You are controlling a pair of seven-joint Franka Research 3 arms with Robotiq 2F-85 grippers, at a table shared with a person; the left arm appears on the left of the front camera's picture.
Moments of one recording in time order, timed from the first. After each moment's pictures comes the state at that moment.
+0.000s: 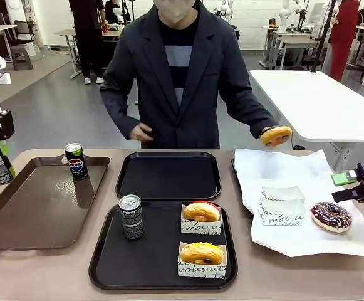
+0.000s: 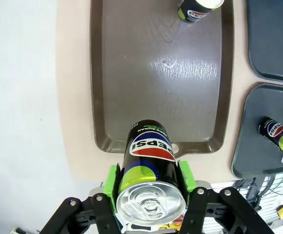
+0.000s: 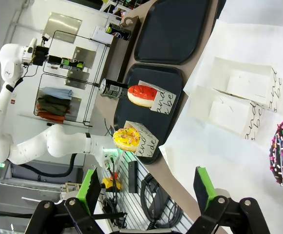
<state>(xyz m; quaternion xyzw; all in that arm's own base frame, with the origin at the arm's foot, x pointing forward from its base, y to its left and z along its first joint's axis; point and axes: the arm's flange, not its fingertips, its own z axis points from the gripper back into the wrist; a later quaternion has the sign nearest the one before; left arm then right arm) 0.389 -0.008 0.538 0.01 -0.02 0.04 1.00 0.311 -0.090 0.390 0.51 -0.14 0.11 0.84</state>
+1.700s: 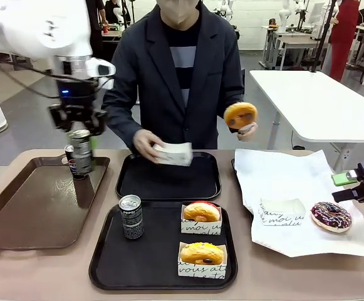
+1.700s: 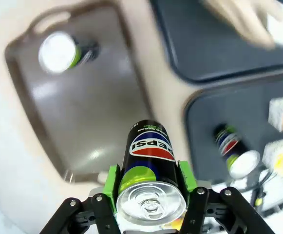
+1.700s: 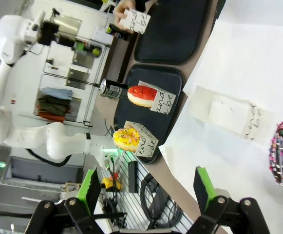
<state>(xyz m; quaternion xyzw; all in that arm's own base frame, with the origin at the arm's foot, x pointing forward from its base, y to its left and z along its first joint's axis) 0.470 -0.179 0.518 0.03 0.03 -0.09 0.99 0.311 -0.090 0.390 0.51 -0.14 0.11 0.84</state>
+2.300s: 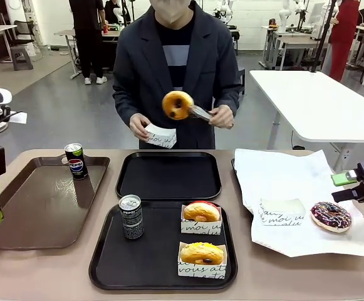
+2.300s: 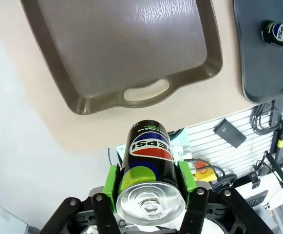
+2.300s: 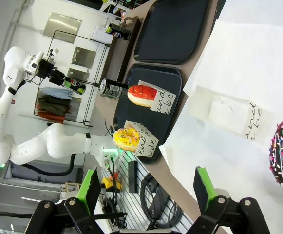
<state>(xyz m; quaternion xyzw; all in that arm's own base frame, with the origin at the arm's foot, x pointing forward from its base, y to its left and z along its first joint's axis) 0.345 -0.027 0.500 -0.01 0.10 -0.11 0.99 0.311 -0.090 0.390 0.51 -0.14 0.11 0.84</state>
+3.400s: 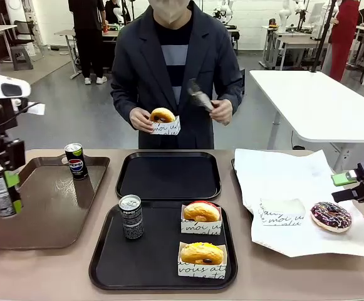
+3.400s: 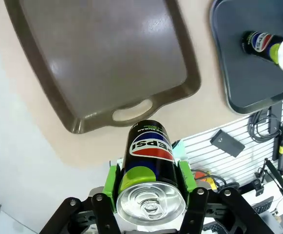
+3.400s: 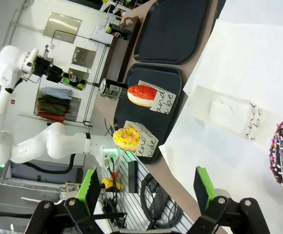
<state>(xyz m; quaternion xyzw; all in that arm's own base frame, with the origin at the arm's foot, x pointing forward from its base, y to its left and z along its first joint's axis) 0.355 -0.083 0.520 0.01 0.07 -0.15 0.99 0.311 -0.090 0.390 0.51 -0.14 0.11 0.84</state>
